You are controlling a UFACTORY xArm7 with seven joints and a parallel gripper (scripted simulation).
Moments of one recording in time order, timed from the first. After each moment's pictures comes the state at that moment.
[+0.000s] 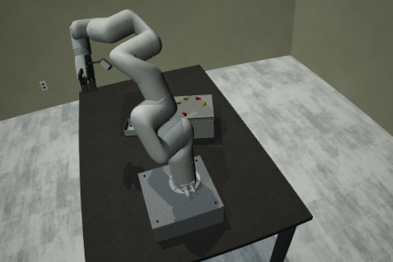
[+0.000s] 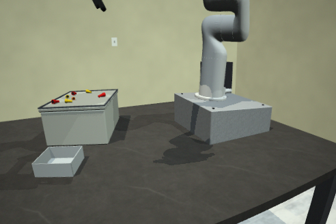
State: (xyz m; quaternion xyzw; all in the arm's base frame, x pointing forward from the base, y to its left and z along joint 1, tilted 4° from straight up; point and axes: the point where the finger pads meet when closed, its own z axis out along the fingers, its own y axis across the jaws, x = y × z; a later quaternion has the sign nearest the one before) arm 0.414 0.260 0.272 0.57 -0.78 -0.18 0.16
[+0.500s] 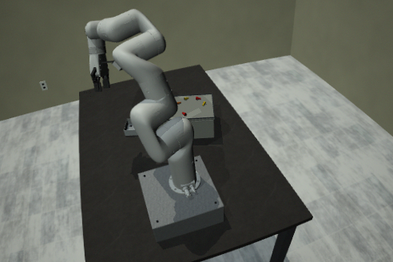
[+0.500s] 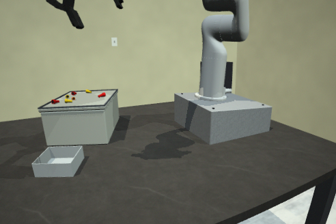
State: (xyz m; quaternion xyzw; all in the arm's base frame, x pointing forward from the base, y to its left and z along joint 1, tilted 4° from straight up) arm 0.453 0.207 0.241 0.52 -0.82 -0.18 0.14
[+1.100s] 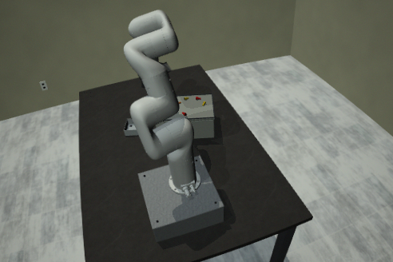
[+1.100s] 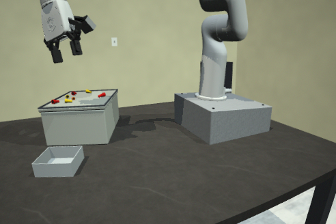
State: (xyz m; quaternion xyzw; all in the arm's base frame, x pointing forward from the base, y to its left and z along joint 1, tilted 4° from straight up) arm 0.516 -0.019 0.149 0.33 -0.93 -0.12 0.07
